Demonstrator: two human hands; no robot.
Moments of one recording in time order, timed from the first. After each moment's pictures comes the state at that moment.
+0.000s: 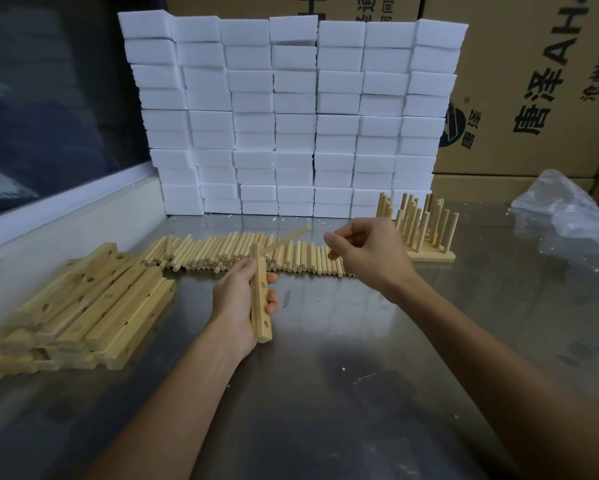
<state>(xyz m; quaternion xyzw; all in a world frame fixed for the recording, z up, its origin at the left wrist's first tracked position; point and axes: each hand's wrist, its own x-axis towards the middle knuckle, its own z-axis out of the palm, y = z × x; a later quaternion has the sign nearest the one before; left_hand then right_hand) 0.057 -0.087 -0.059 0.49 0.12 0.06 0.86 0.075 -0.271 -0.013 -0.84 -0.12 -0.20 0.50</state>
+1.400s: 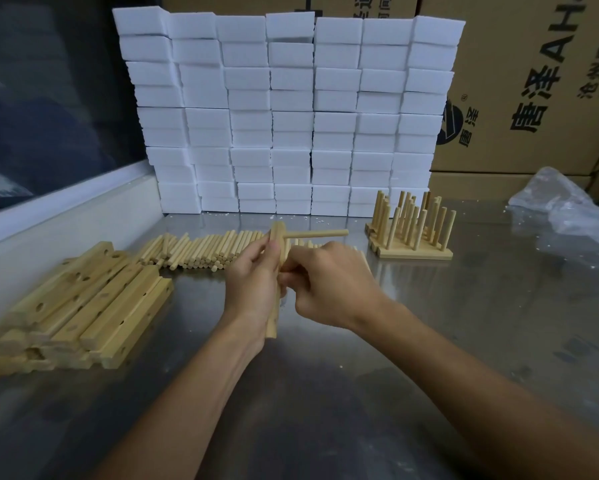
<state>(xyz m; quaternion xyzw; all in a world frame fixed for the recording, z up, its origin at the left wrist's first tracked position) 0.043 -0.111 -0.045 0.60 0.01 0.18 0.78 0.037 -0.228 -0.018 -0.91 -0.28 -0.25 0.15</state>
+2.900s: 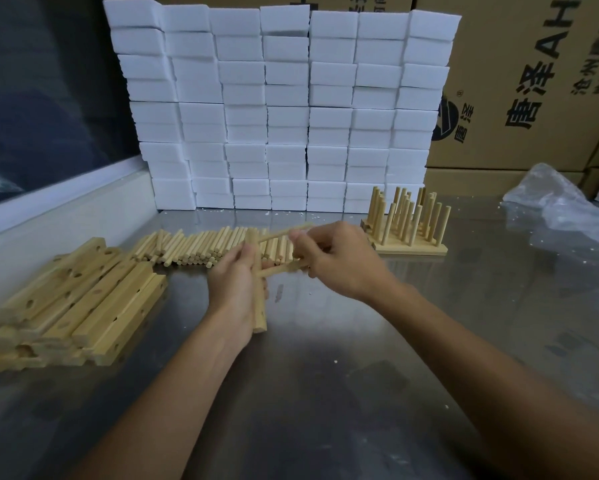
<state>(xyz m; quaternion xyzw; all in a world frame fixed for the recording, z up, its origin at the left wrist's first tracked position) 0.054 -0.099 -0.051 0.56 0.12 0.14 0.81 0.054 -0.244 -0.007 -0.89 -0.21 -0.18 0.37</state>
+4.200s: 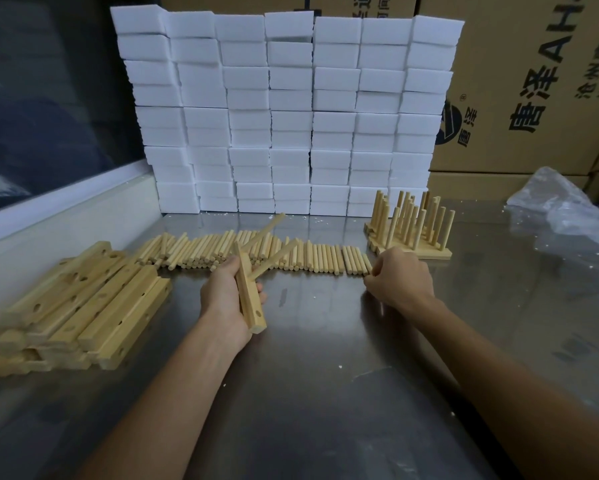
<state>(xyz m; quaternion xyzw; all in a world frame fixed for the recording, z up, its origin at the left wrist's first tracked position) 0.065 -0.081 -0.060 0.45 0.19 0.05 0.87 0.107 -0.317 -0.061 -0.97 0.06 -0.14 0.21</state>
